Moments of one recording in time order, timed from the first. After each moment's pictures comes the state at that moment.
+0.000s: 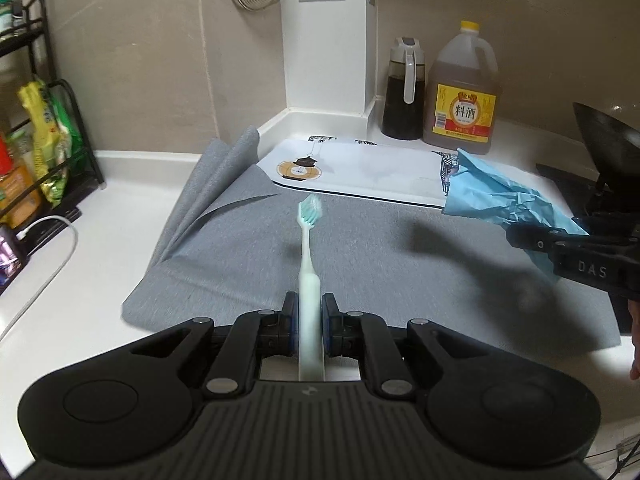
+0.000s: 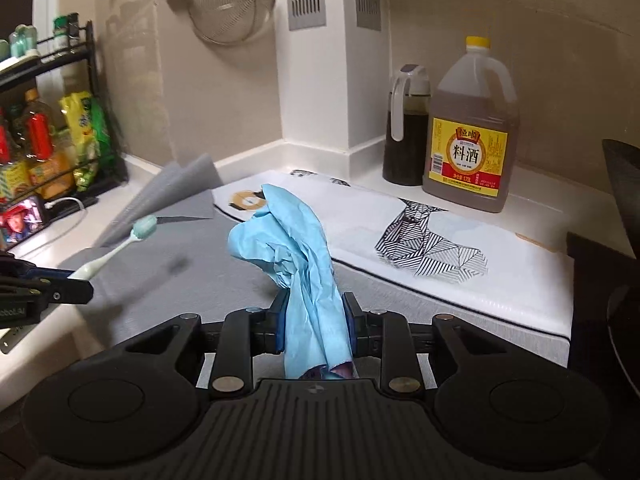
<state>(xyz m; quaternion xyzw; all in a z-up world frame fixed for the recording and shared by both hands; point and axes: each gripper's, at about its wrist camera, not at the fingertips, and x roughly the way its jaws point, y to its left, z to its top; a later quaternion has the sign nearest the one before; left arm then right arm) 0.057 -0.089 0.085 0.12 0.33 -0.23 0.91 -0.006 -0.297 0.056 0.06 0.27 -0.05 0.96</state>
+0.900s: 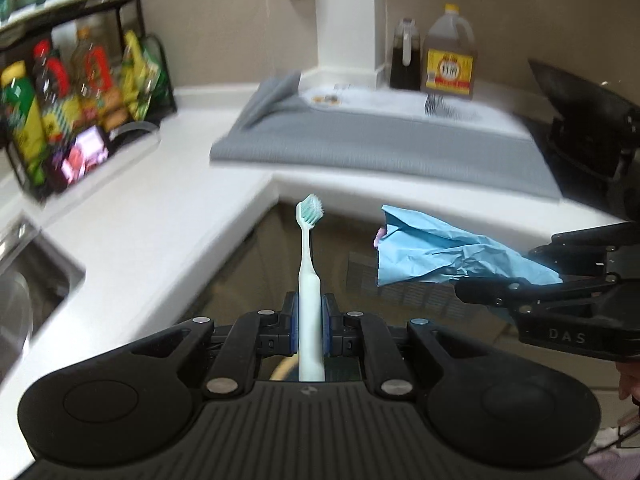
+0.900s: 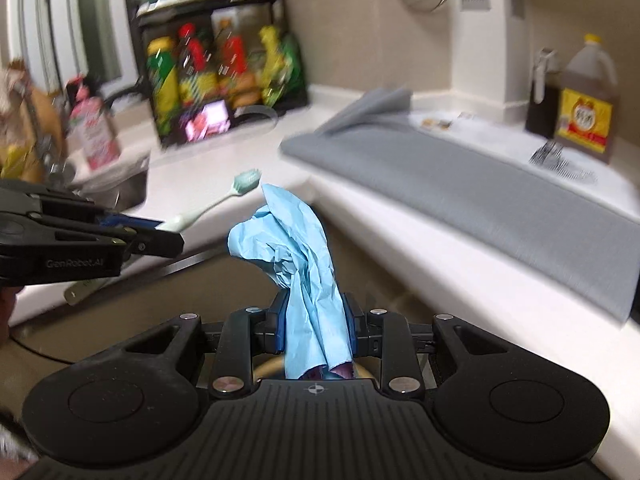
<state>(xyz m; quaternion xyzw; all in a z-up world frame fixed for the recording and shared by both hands) -0.156 0.031 0.062 0.11 0.36 -0.18 0.91 -0.173 -0.156 0.026 0.02 0.32 0.13 0.94</state>
